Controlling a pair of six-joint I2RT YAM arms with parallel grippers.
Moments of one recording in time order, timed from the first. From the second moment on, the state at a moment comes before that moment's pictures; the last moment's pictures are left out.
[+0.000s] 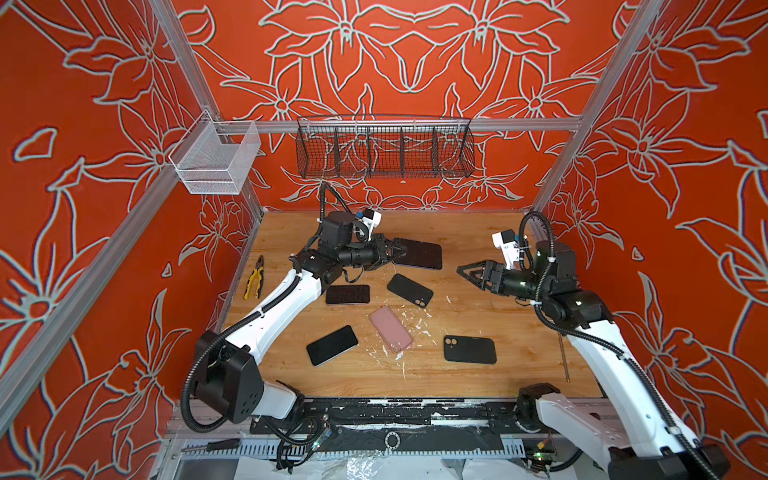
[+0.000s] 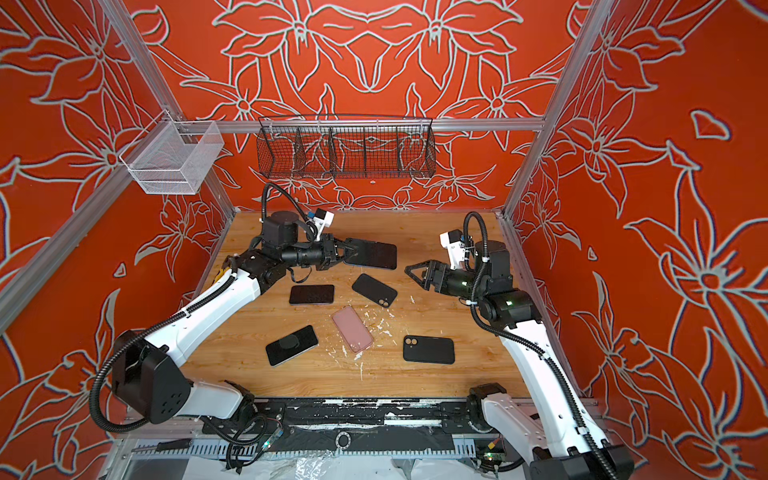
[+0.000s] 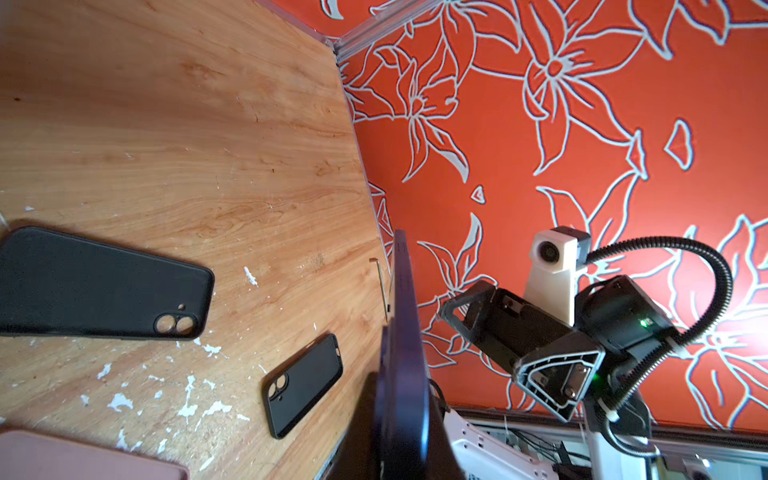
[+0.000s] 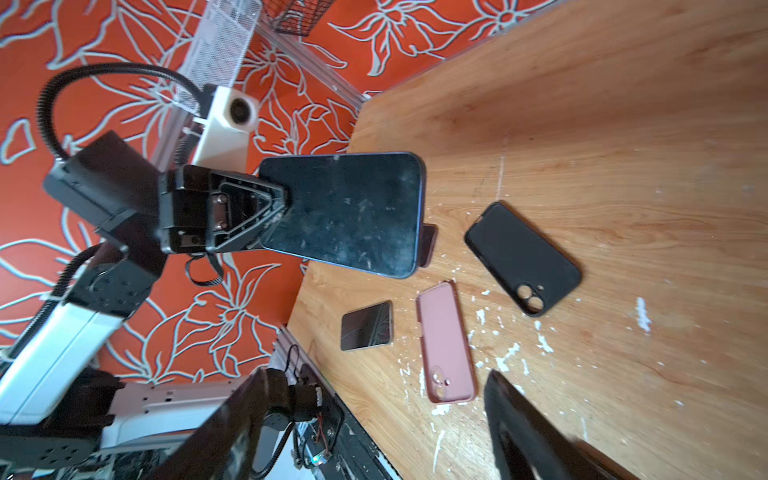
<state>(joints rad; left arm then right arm) -0.38 1.41 1.22 -0.22 0.77 -0.88 0.17 0.96 0.99 -0.52 -0.78 0.59</state>
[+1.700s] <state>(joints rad) -0.38 1.63 1.05 0.53 0.94 -1.42 0.20 1.36 0.84 0.50 -0.93 1.35</state>
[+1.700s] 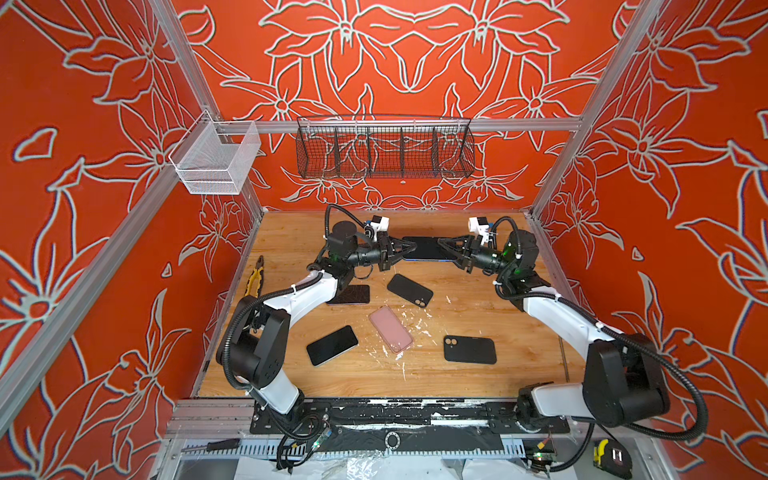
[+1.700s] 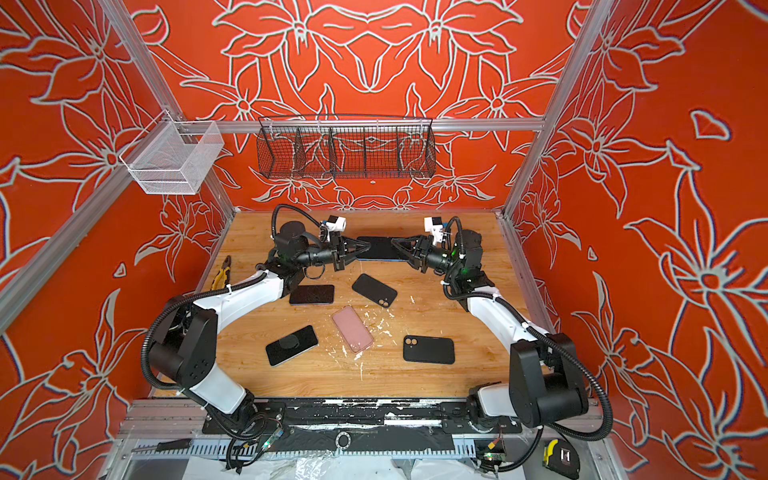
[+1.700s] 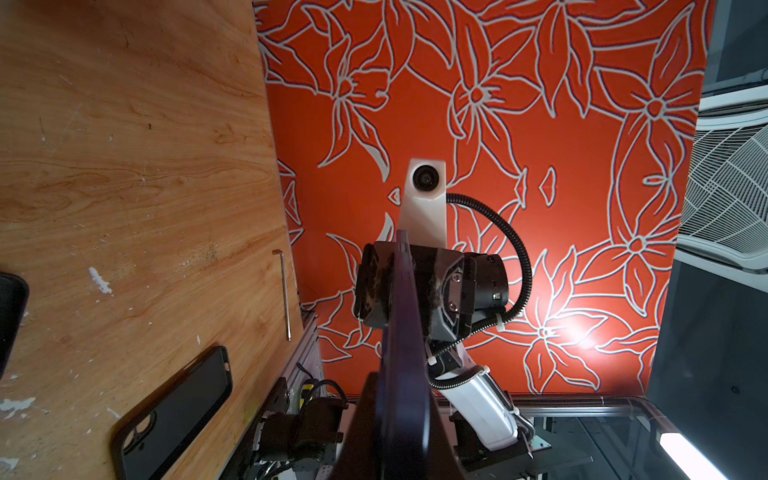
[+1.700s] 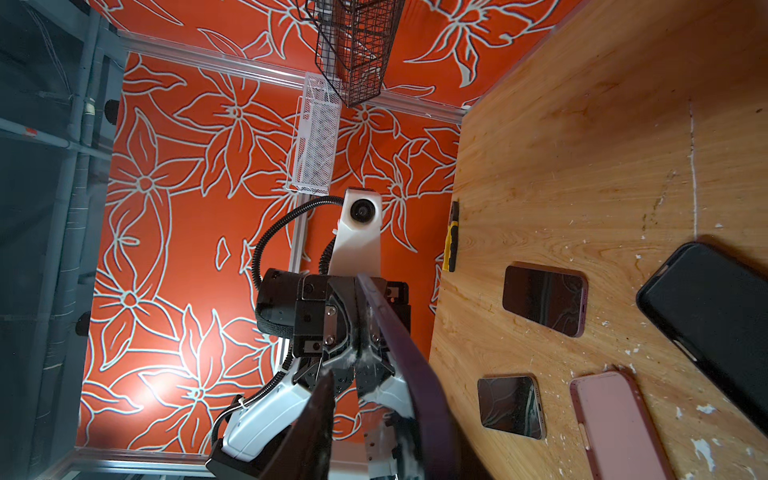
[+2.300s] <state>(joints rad) -0.39 1.63 1.08 0.54 0.95 -1.42 0.23 1.36 0.84 0.51 -0.92 1.35</state>
